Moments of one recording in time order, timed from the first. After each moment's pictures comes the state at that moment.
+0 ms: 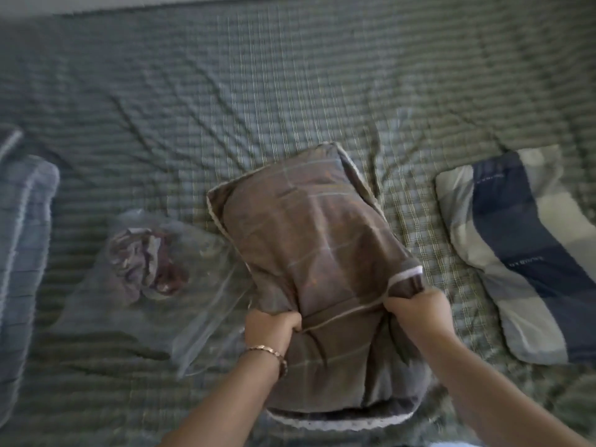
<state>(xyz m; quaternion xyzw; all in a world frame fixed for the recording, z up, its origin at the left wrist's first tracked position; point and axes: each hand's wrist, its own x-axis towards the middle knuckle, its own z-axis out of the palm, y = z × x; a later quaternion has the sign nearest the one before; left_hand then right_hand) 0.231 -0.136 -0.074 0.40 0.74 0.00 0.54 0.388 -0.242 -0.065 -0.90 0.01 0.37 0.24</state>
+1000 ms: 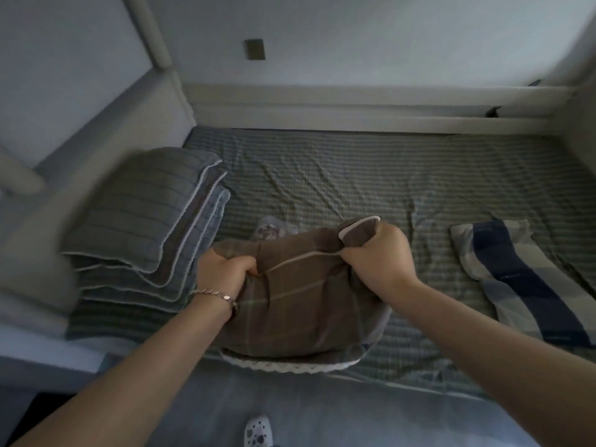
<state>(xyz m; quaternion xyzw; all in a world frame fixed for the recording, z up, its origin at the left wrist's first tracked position) -0.085 -0.206 0.262 0.54 0.60 0.34 0.49 0.086 -0.313 0.284 -0.80 -0.33 0.25 0.44</state>
